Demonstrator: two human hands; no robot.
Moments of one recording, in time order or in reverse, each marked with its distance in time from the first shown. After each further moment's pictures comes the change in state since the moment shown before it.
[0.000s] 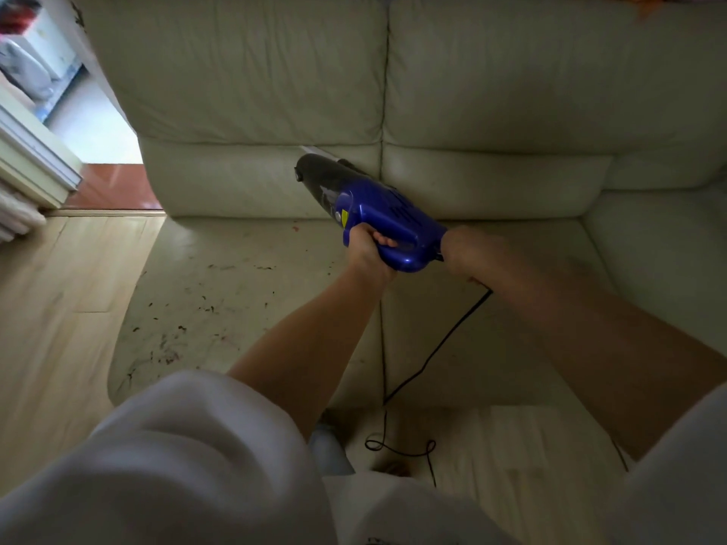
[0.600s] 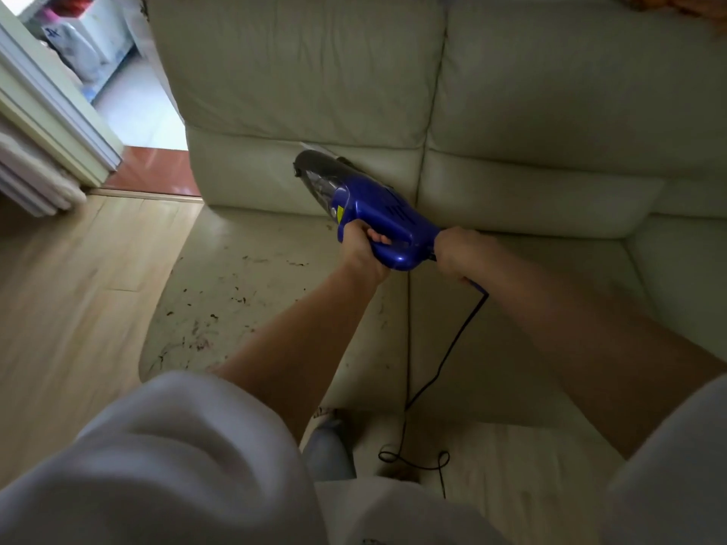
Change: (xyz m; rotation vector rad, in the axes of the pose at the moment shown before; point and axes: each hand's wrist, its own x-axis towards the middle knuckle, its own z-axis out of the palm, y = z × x) left_hand 0.002 0.069 -0.040 -0.079 0.020 0.043; right_hand 0.002 -0.076 -0.011 -0.070 0.021 -0.146
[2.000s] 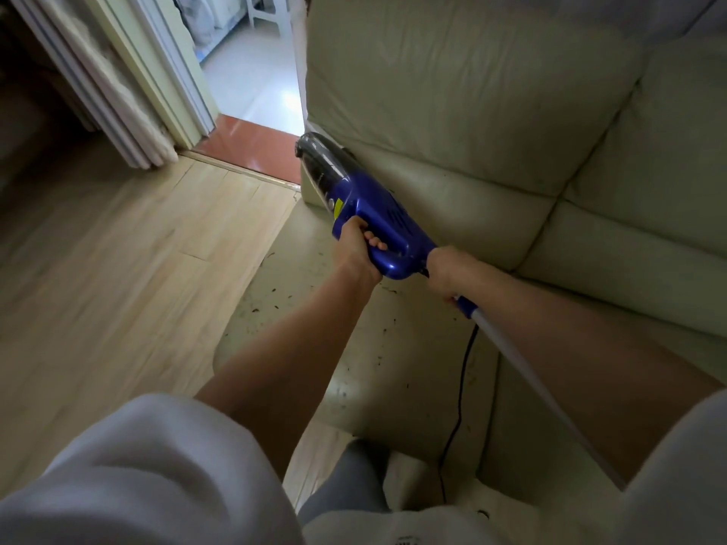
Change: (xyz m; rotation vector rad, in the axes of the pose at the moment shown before) left_hand 0.054 0.210 -0.105 -0.146 0.159 0.180; right_hand 0.066 -0.237 -0.028 0.007 -0.024 -0.226
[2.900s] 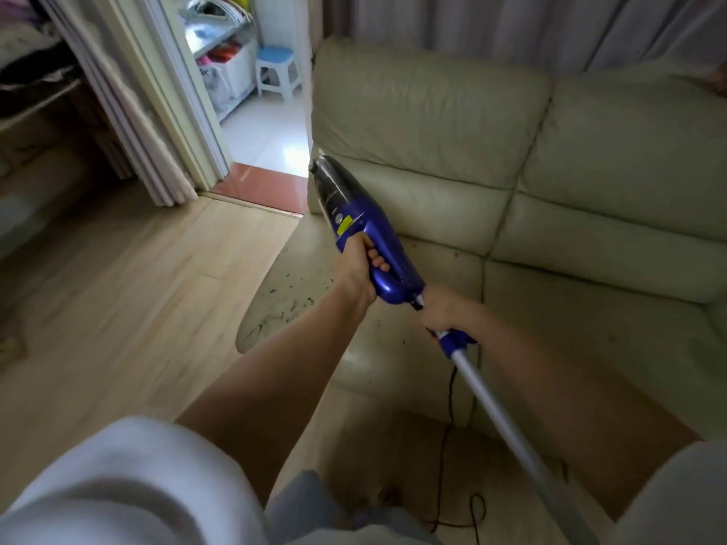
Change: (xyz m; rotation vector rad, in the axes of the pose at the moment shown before) left_hand -0.189 -0.055 -0.087 0.196 -0.140 0.109; right_hand -0.202 0.029 0.113 0.396 -0.069 -0.070
